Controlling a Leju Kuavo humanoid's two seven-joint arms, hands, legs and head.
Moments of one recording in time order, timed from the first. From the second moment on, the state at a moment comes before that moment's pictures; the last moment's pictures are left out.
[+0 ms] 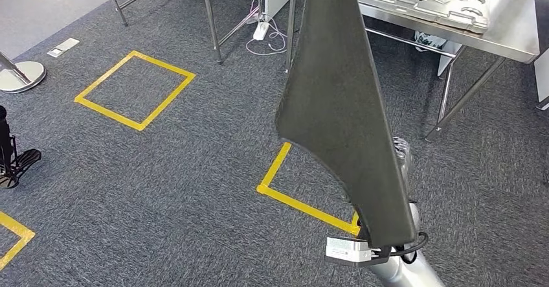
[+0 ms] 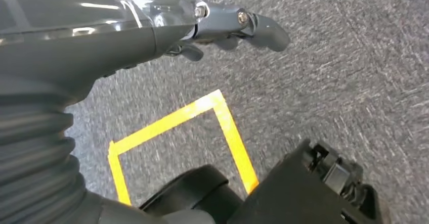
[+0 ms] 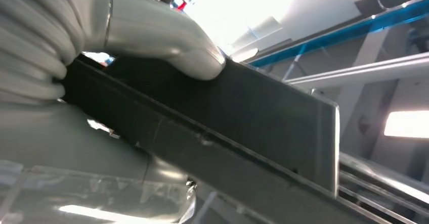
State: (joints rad) left arm -0.08 -0.13 0.30 -0.20 -1.03 0.24 -0.34; right arm -0.13 -0.17 0.45 -1.89 0.63 -0.69 -0.42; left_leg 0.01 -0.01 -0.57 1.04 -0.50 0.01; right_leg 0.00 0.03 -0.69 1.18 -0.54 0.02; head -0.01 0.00
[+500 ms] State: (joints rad) left arm -0.08 -0.13 0.30 -0.20 -1.04 0.24 -0.34; right arm -0.11 -0.16 0.44 -1.88 0.62 -0.69 -0.45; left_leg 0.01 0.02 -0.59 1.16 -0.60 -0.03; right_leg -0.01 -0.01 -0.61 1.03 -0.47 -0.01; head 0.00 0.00
